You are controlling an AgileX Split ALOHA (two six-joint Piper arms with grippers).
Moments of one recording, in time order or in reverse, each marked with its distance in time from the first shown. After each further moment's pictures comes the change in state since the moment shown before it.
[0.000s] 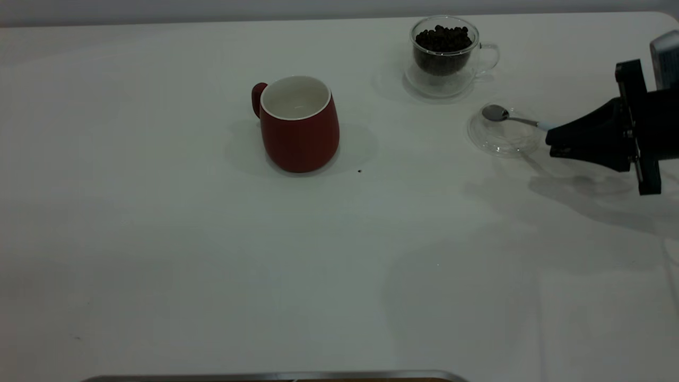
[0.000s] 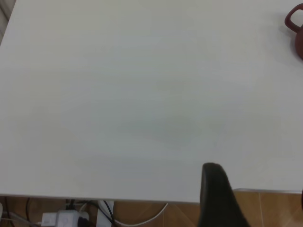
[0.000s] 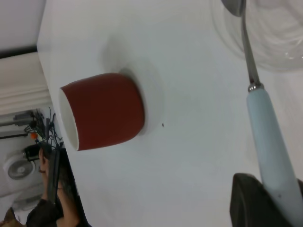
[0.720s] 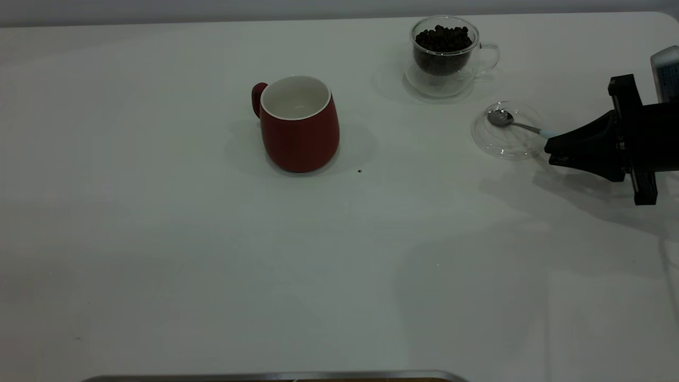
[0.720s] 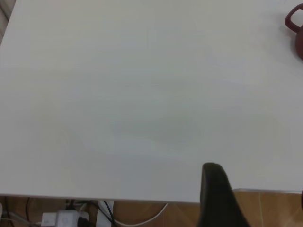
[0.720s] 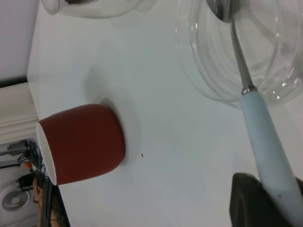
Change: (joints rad) left arm 0.000 0.000 0.000 0.000 0.000 -0.001; right arm 0.000 0.068 0.000 0.133 -0.035 -0.094
